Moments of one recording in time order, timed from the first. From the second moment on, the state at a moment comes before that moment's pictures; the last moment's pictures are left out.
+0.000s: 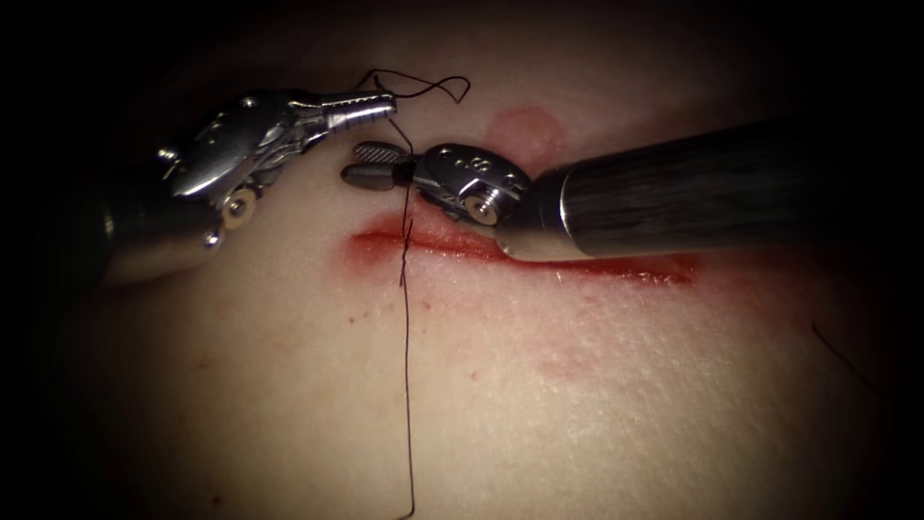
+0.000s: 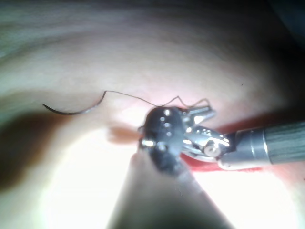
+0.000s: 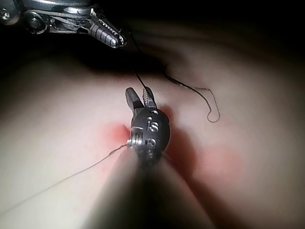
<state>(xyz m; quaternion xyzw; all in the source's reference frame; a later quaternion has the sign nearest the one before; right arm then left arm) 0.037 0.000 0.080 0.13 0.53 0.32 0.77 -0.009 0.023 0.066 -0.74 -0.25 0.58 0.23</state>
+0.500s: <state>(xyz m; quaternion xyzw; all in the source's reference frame) 0.036 0.001 0.080 0.11 0.54 0.34 0.76 -0.008 0.015 0.069 -0.73 -0.25 0.59 0.23</state>
